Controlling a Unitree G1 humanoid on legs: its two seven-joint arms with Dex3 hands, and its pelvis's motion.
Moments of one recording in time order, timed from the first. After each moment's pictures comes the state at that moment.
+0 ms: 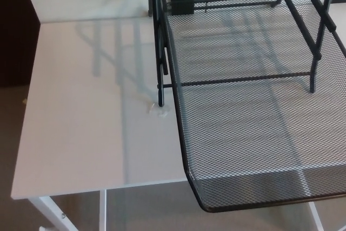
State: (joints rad) left_arm 0.48 0.42 0.02 0.17 0.01 0.15 -0.29; right_arm 0.60 -0.40 0.10 0.21 -0.17 -0.50 0.08
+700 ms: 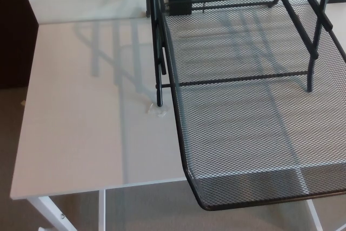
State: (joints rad) left_arm 0.48 0.42 0.04 0.18 0.01 0.14 -0.32; right_arm 1.07 -0.54 0.03 -0.43 0.16 -0.51 0.27
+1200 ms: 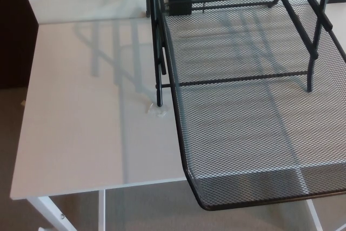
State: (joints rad) left_arm 0.49 0.43 0.04 0.20 0.01 0.09 -0.33; right_arm 1.17 -0.55 -0.13 -0.73 0.39 -0.66 0.36
